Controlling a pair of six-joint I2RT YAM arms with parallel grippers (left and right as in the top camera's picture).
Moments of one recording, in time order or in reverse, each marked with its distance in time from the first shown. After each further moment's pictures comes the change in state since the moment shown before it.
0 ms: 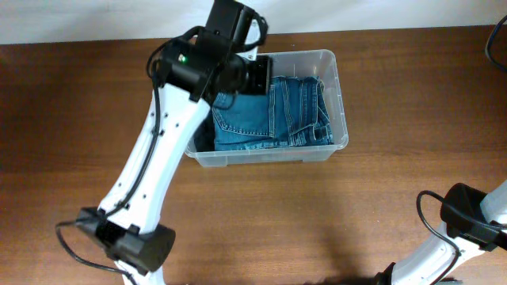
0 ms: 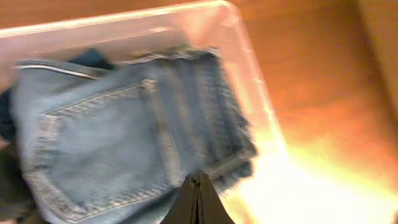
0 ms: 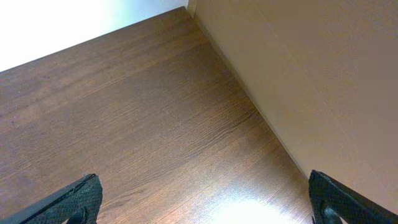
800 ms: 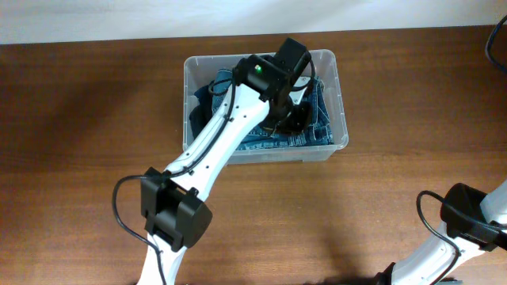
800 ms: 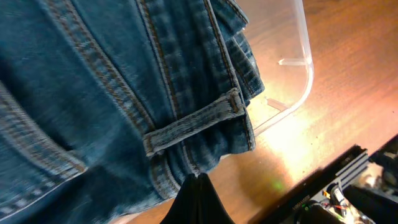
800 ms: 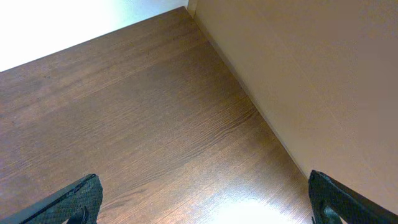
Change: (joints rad) left arm -0.148 0.248 -0.008 -0.125 0.118 0.015; right arm 0.000 0.000 0.000 0.000 0.000 0.000
